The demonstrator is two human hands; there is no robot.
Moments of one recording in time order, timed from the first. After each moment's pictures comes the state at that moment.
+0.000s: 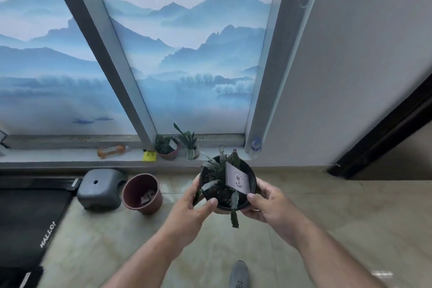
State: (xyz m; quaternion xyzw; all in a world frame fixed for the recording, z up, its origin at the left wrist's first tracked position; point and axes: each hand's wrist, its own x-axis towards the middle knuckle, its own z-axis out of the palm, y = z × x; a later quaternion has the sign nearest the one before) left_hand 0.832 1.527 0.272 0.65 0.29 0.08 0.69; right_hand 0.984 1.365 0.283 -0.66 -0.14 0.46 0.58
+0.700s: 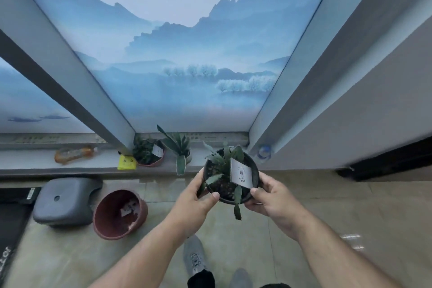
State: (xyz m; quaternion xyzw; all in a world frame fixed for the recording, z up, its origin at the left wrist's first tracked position) left_hand 1.059 1.752 0.165 0.63 0.36 -0.02 0.69; right_hand 1.198 1.591 0.171 -0.69 -0.03 0.48 0.54
